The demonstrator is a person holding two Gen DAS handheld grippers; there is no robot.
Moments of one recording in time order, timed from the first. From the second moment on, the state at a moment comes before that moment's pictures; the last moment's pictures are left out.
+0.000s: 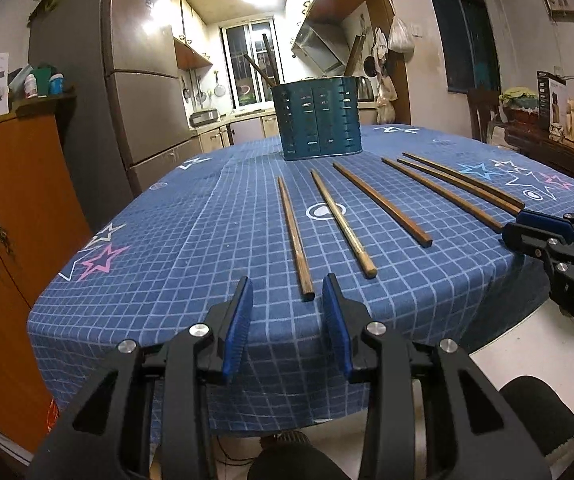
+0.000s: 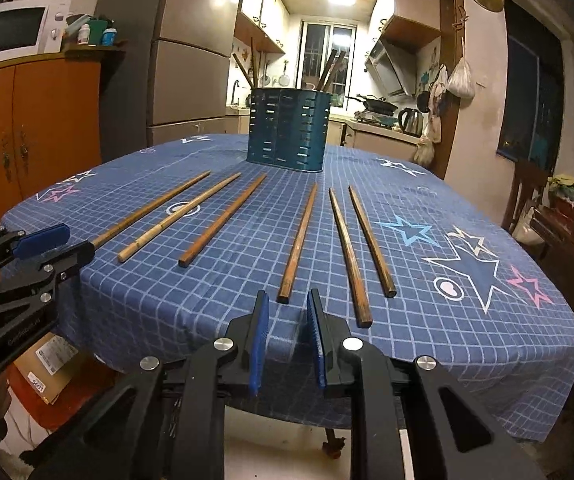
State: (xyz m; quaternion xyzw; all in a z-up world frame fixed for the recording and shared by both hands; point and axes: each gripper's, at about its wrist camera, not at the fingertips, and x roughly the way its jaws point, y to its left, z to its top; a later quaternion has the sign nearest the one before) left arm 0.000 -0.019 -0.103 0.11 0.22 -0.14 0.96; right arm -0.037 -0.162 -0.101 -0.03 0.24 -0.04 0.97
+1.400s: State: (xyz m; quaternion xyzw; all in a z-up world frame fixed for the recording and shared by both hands) left arm 0.001 -0.019 -0.114 0.05 0.20 -0.17 0.96; right arm -0.022 -0.170 -0.108 0.02 0.23 -0.06 0.97
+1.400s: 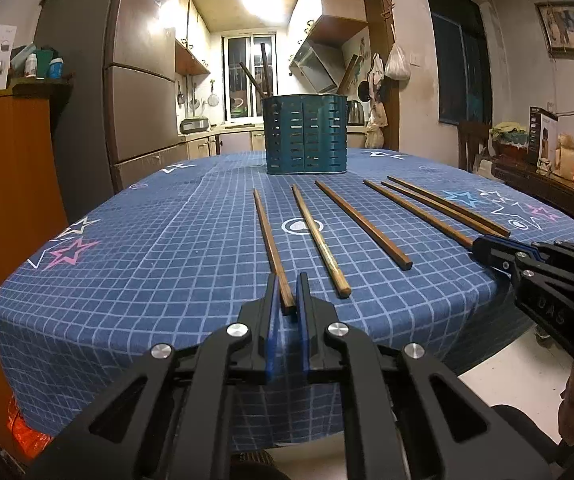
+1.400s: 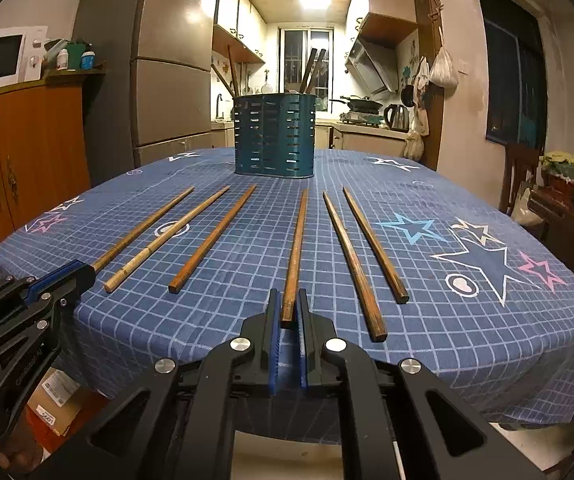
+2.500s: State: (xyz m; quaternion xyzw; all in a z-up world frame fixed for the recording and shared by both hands) left arm -0.019 0.006 0.009 0.05 0.13 -0.16 0.98; right arm -0.056 -0.191 0.037 -0.02 0.12 0.03 0.99
